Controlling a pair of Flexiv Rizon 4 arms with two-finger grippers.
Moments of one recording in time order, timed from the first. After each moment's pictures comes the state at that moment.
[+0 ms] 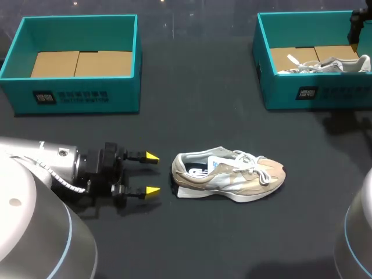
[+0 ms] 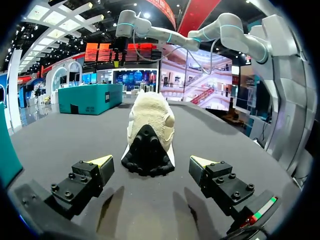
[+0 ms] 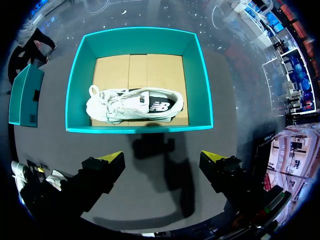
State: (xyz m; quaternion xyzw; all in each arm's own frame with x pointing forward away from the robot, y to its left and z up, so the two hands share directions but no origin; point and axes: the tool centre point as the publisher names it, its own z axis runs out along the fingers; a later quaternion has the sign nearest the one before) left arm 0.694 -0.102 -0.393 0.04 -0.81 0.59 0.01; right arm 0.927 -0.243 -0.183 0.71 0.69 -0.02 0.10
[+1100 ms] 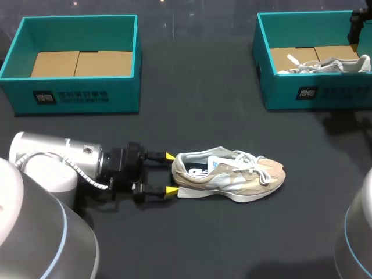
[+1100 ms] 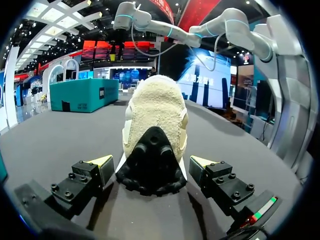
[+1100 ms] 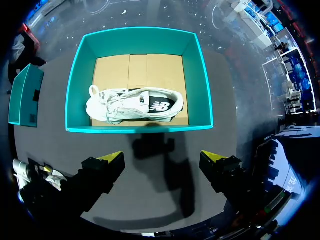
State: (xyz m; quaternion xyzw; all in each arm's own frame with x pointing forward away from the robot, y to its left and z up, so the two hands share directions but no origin) left arm 0.703 -0.149 -0.410 0.03 -0.81 0.59 0.02; right arm 0.927 -0.243 -0.183 0.71 0.69 -0.02 0.10
